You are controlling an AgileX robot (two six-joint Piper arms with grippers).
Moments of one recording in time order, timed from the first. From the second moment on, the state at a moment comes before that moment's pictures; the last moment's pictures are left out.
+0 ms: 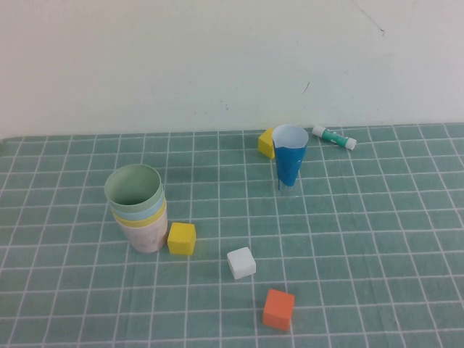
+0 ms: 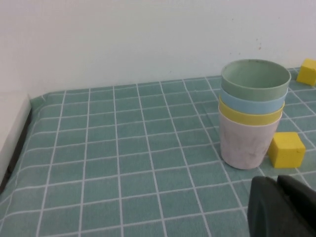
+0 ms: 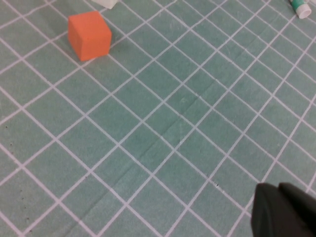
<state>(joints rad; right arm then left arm) 0.59 0.39 -0.37 -0.14 0.75 -0.18 -0.24 -0.01 -0.15 0.26 0.45 -0.30</state>
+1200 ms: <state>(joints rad) 0.59 0.39 -0.37 -0.14 0.75 -0.18 -0.04 -0.01 0.01 -0.07 0.38 0.00</state>
